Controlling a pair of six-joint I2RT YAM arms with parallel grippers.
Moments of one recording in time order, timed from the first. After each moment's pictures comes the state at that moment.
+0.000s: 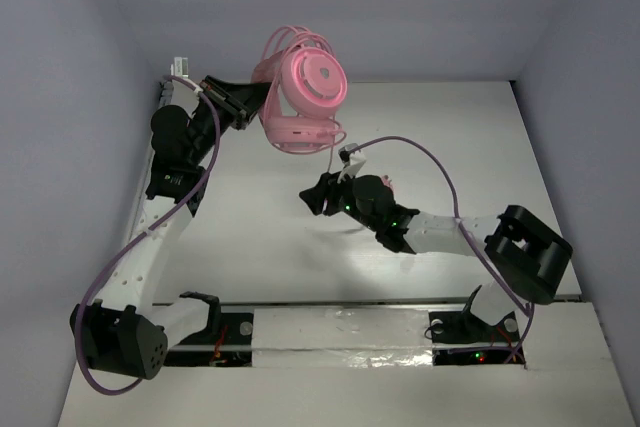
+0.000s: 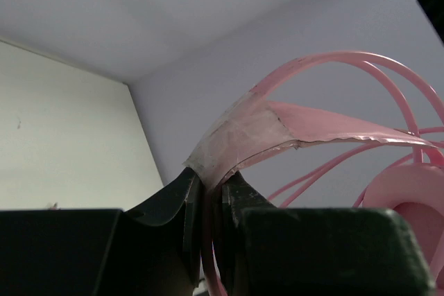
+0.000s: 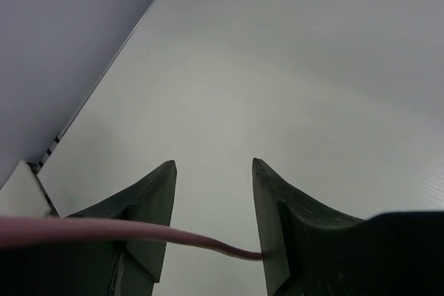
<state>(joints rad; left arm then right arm) -0.19 1.11 1.05 0.29 0.46 -1.23 0.91 1.53 0.76 0.61 0.14 0.53</state>
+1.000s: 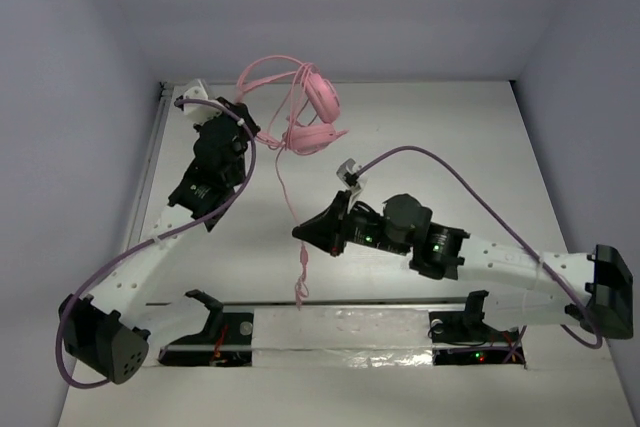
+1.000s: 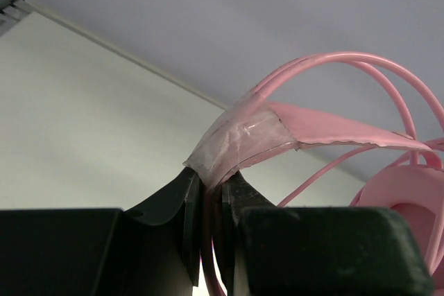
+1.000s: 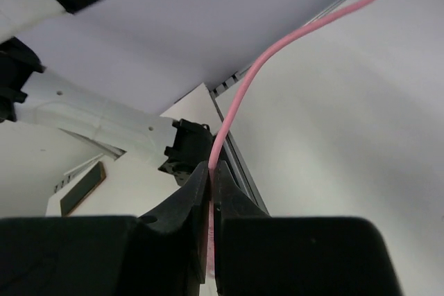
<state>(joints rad) -0.48 1.08 1.00 0.04 -0.62 -0.59 1.18 1.16 0.83 0.32 -0.09 0.55</state>
